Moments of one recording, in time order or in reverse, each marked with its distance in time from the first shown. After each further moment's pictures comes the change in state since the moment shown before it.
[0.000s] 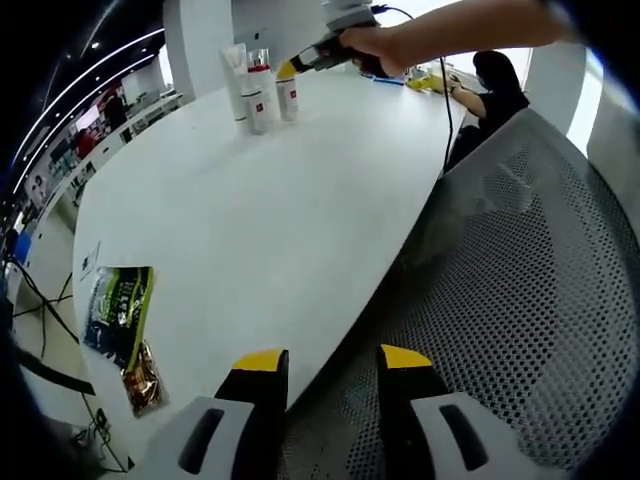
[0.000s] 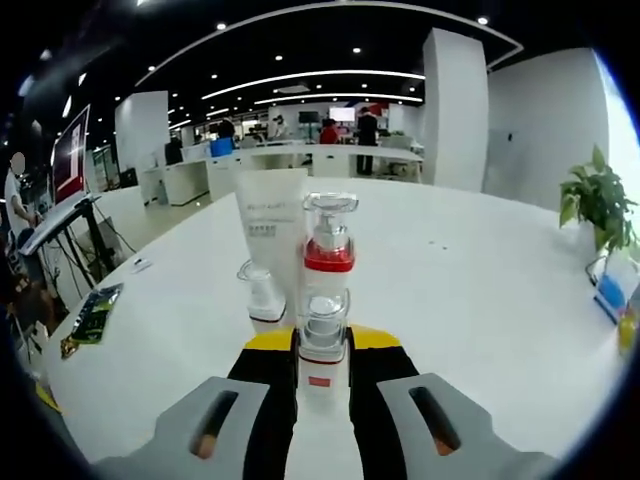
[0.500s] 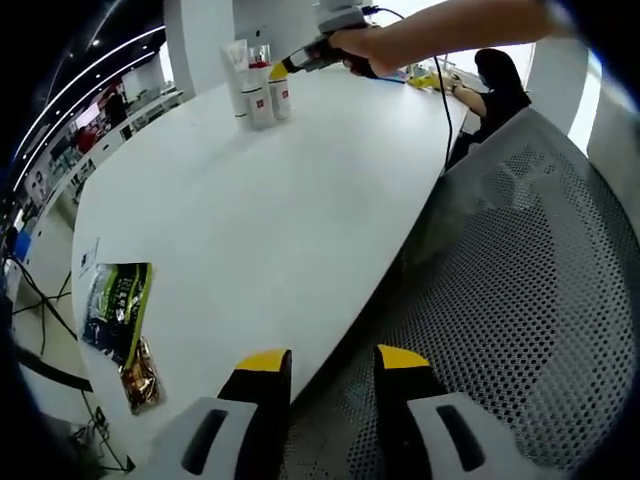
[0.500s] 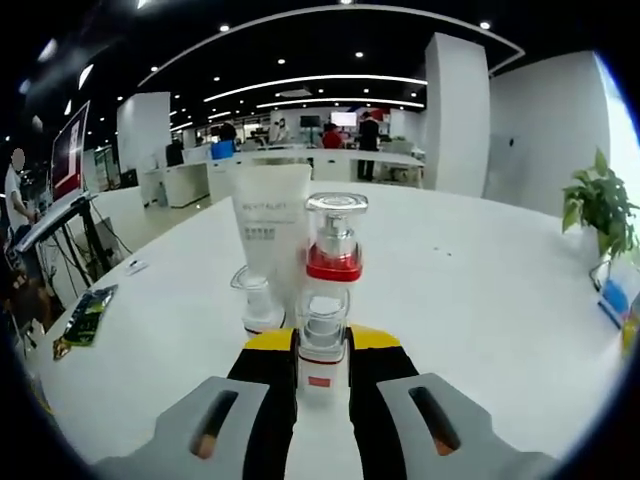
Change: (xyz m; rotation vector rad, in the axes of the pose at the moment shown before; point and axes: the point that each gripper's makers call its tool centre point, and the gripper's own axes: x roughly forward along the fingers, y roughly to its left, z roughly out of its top) left arm 0.001 0.000 -0.001 -0.006 0.000 0.005; right arm 0.017 0.001 0.004 -0.012 -0.031 -0.004
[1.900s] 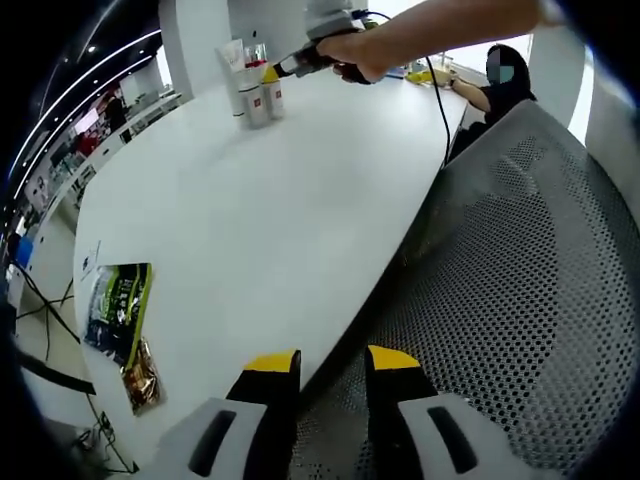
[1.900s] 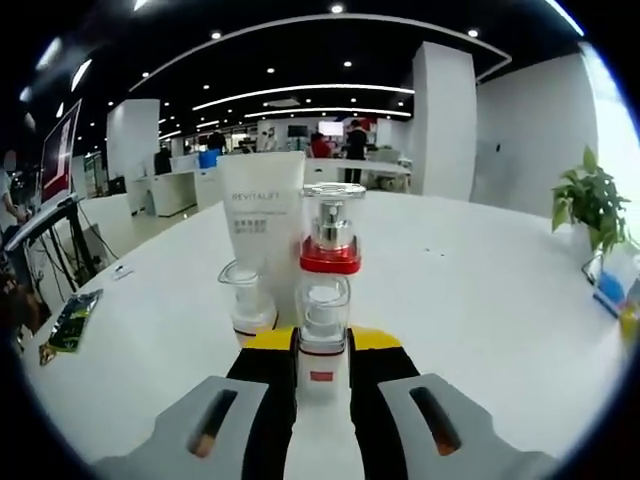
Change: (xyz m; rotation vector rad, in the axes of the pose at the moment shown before) left arm 0.003 0.000 -0.005 0.023 0.012 0.014; right arm 0.009 -0.002 -0.010 0.024 -0.016 -0.062
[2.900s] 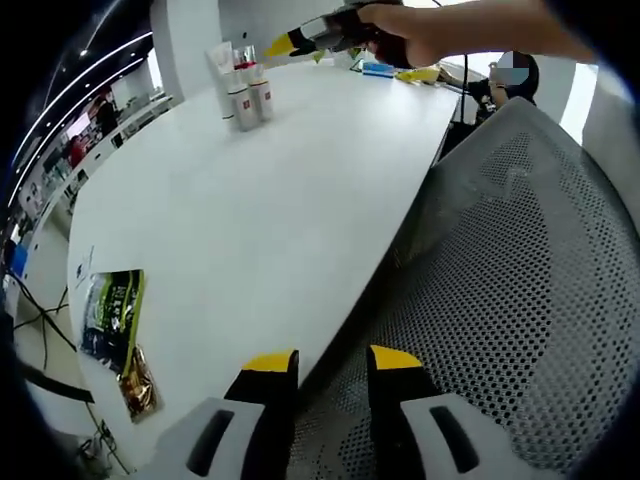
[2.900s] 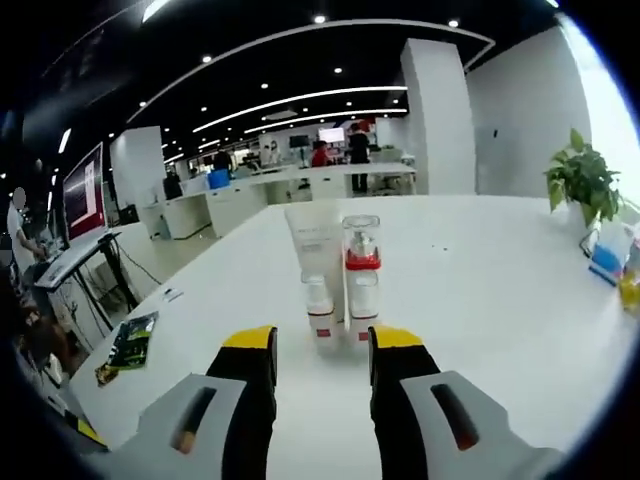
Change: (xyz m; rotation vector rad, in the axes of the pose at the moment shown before) left arm 0.000 -0.006 0.001 0.029 0.002 -0.035; right arm -0.106 0.045 0.018 0.097 -0.058 0.086
